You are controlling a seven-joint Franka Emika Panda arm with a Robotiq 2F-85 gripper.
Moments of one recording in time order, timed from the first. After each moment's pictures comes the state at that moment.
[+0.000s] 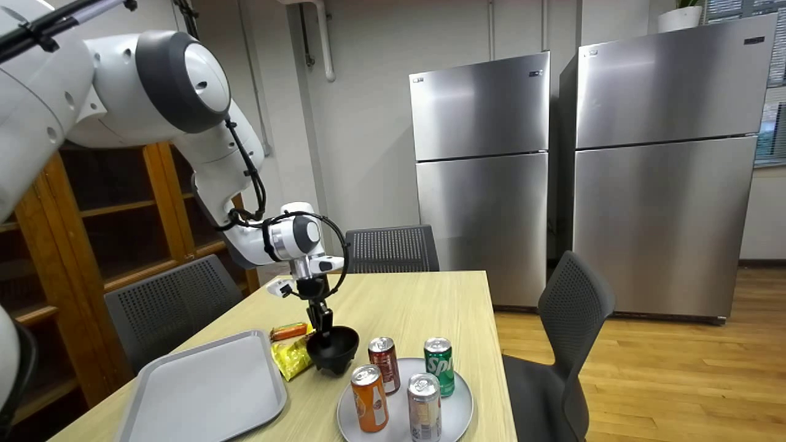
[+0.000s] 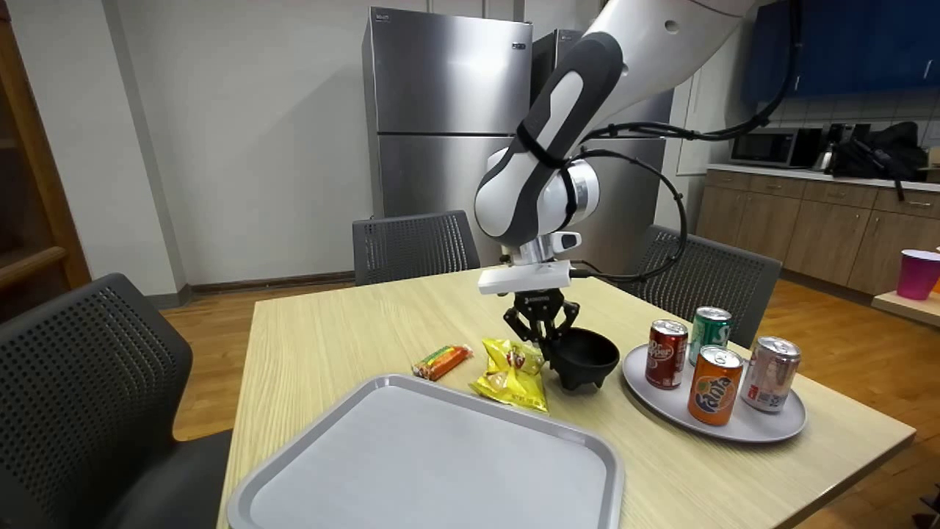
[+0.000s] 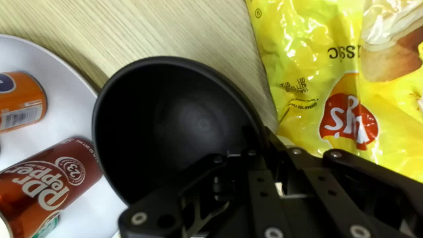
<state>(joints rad) 0.26 0.80 -0.08 -1.68 -0.13 2.27 0.90</state>
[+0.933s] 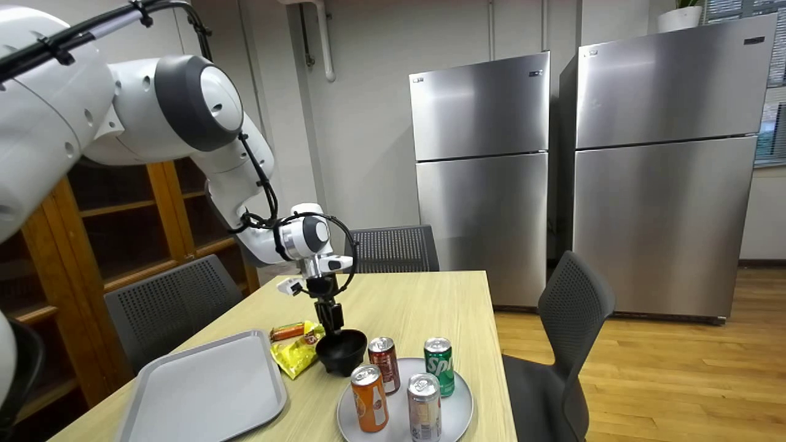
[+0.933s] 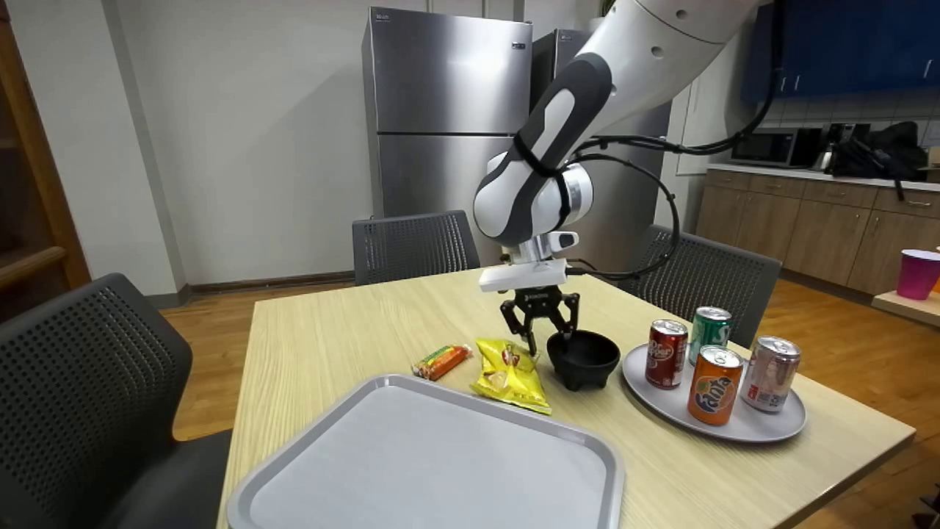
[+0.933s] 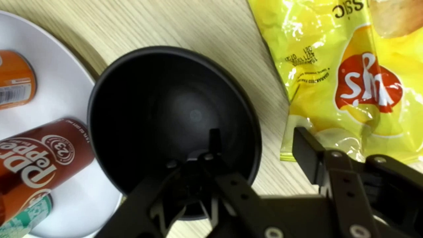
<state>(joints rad) 0.24 0.88 -0.09 -1.56 -0.13 2.22 0.89</state>
